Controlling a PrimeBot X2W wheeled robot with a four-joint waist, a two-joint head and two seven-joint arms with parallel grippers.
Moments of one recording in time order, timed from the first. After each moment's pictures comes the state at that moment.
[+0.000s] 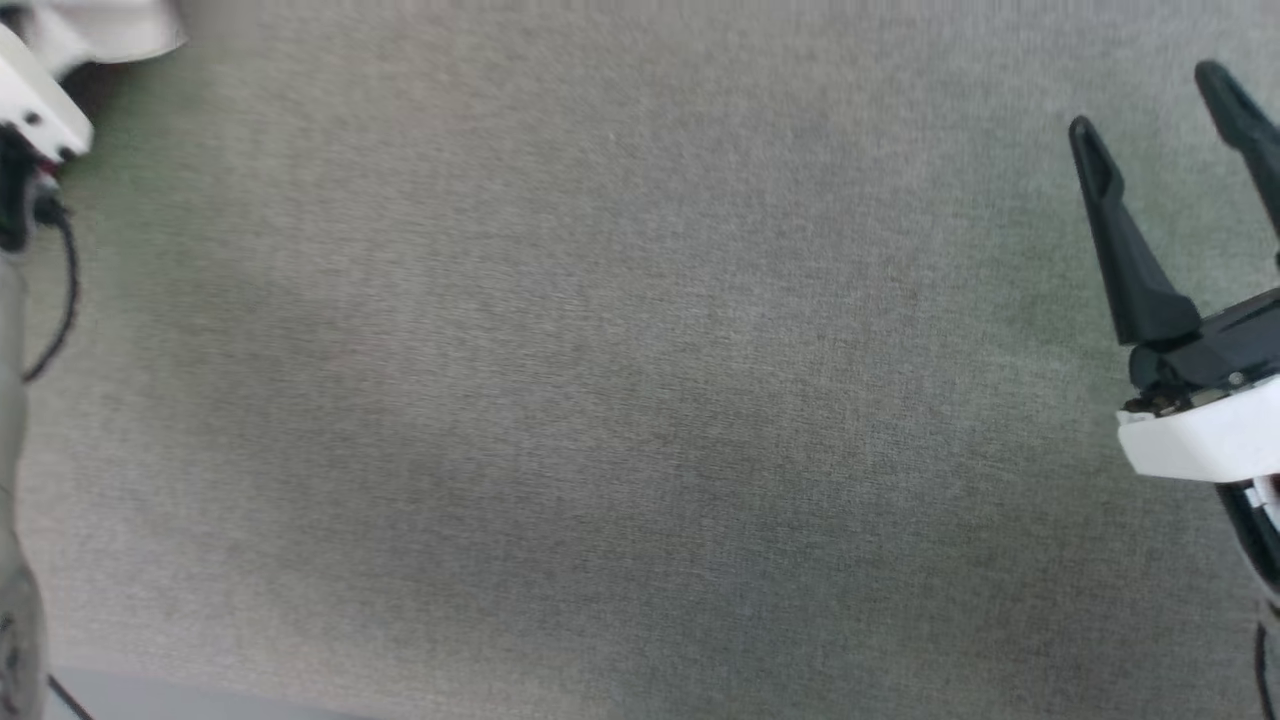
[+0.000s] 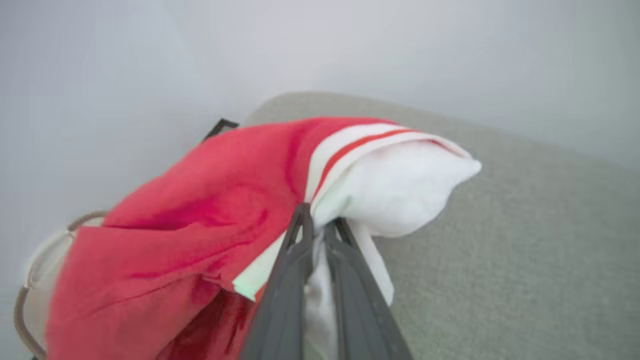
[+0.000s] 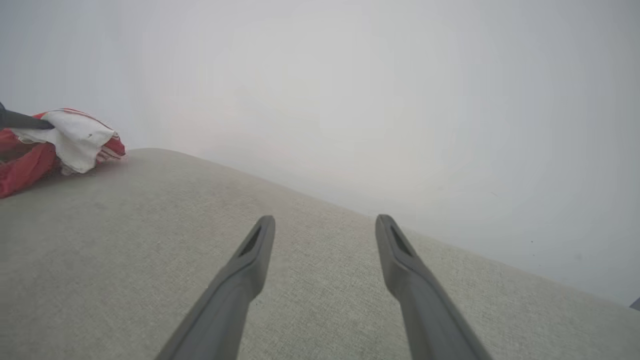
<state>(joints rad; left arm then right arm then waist) -1.26 0.43 -0.08 1.26 -0.46 -0.06 0.06 -0.36 -0.40 0.09 -0.35 0.28 0.13 0.13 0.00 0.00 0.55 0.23</state>
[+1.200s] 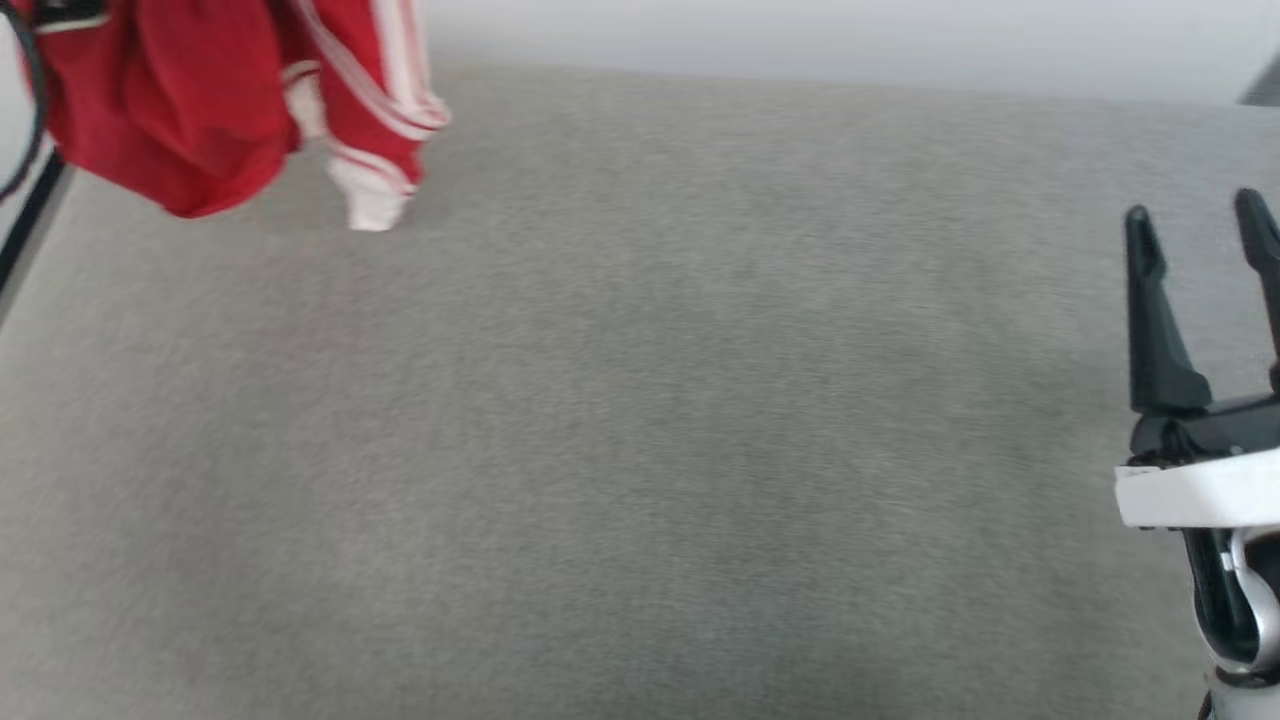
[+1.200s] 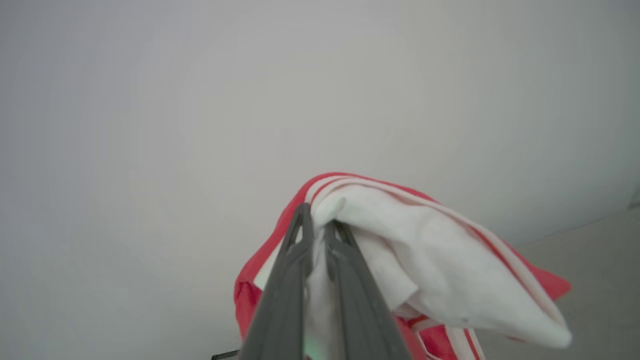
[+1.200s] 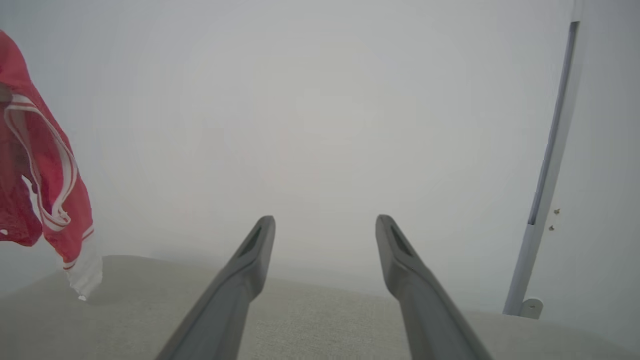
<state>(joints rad) -1.28 0.59 -0.44 0.48 -0.53 -0.13 0.41 -0.20 -0.19 -0.07 -0.23 0.25 0.13 -0.03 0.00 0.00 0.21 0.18</state>
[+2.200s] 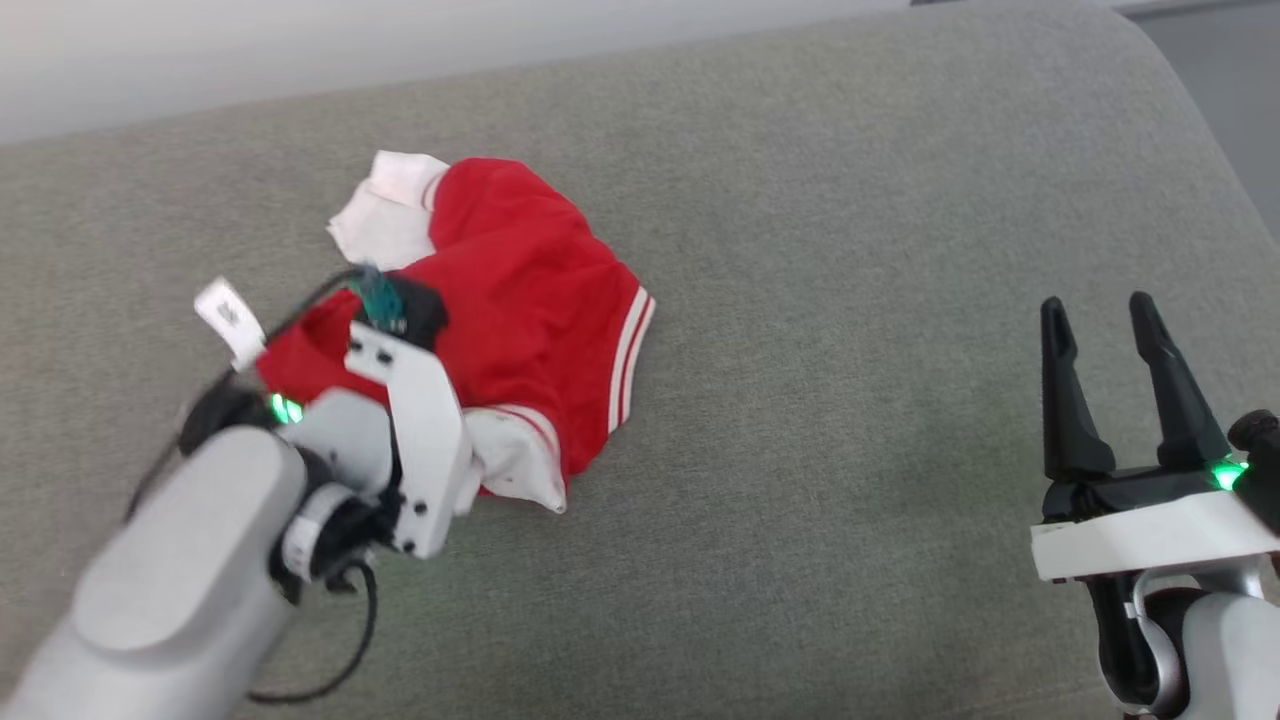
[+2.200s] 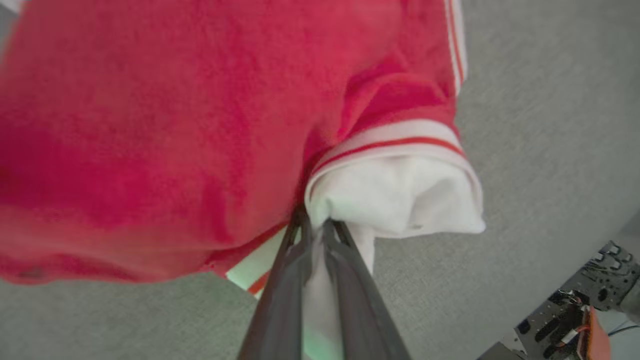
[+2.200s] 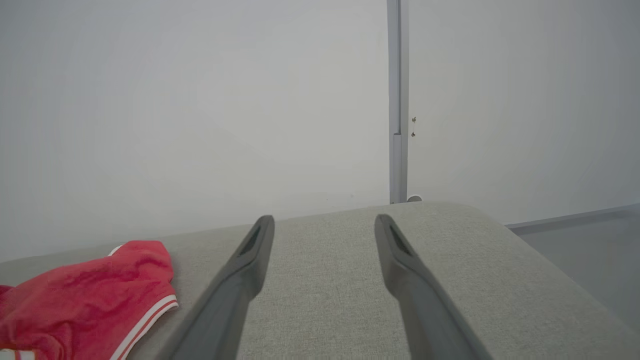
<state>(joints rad) -0.64 0.56 -0.68 0.14 -0.75 0.07 0.90 -0.14 -0.10 -0.04 -0.06 0.30 0.13 -0.14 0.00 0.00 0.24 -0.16</state>
